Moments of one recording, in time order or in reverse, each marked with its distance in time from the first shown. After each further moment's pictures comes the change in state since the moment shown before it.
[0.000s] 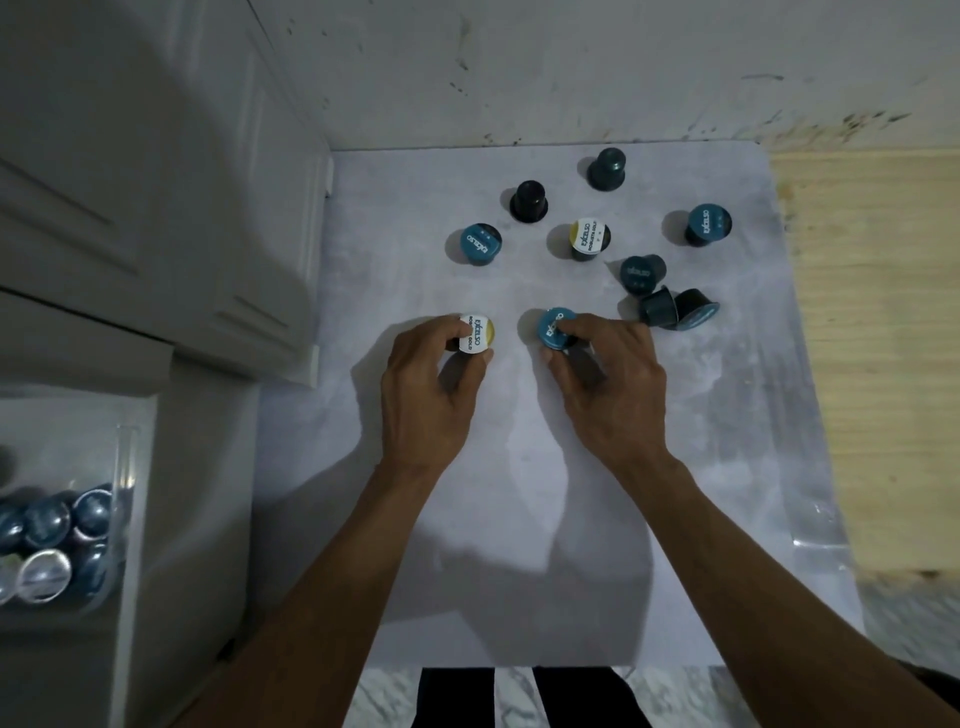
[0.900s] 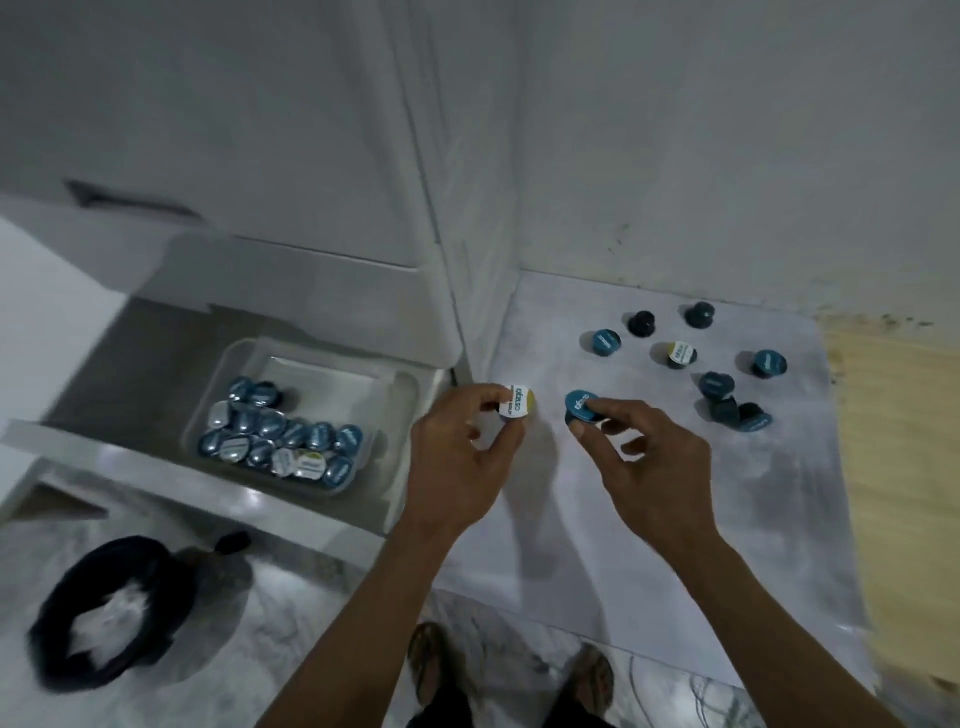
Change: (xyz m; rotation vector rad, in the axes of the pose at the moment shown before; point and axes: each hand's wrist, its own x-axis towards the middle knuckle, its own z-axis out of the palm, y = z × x) left_hand -0.056 0.105 -0.172 -0.009 0.210 -0.081; right_hand -0.018 -0.174 -0.088 0.301 -0.169 -0.037
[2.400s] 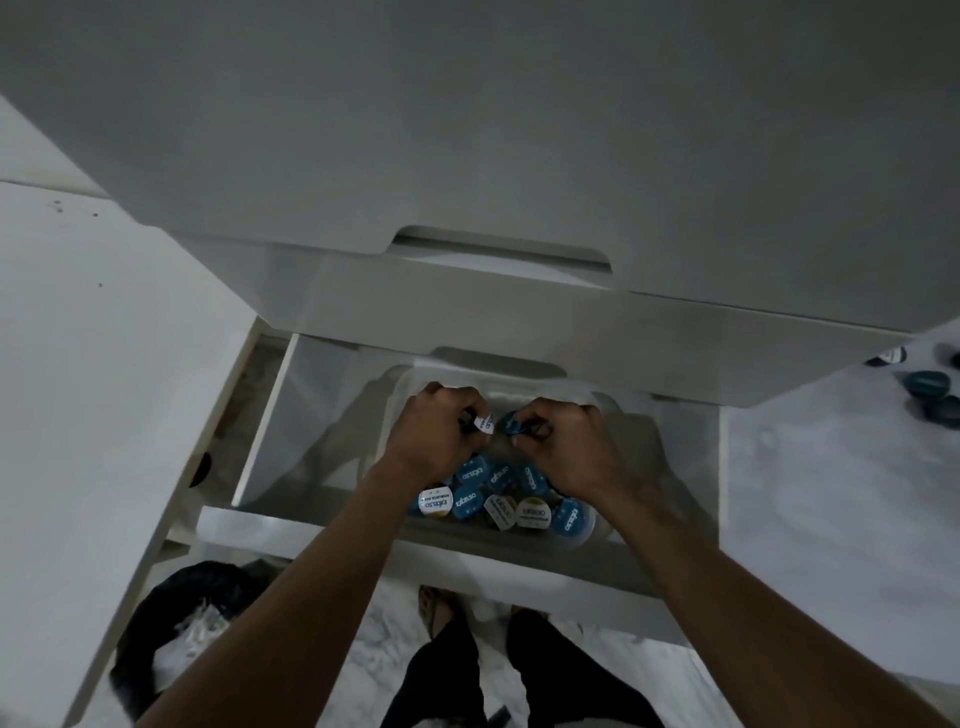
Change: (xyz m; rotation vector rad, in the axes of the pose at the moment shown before) left_hand 0.133 -0.233 -0.216 0.368 -0.625 -0.136; right_hand 0.043 -0.123 0.314 -0.199 -0.476 0.191
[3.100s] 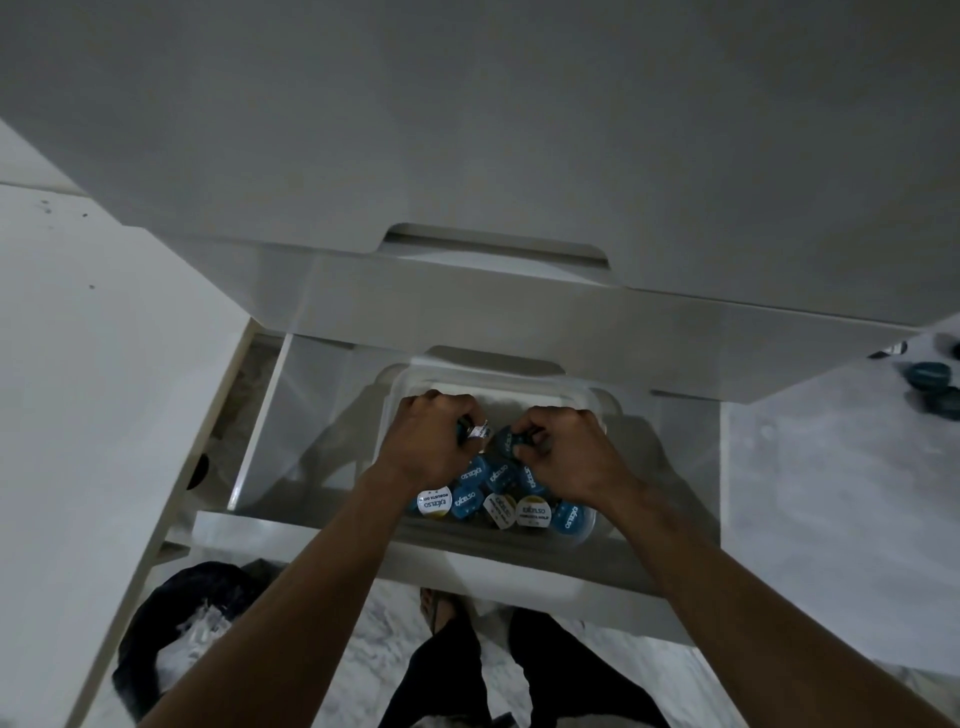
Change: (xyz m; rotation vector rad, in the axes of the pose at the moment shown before) left_hand -0.002 -0.003 0.003 0.085 -0.032 0.058; right_hand -0.007 0.006 -0.004 0.023 -0.123 0.048
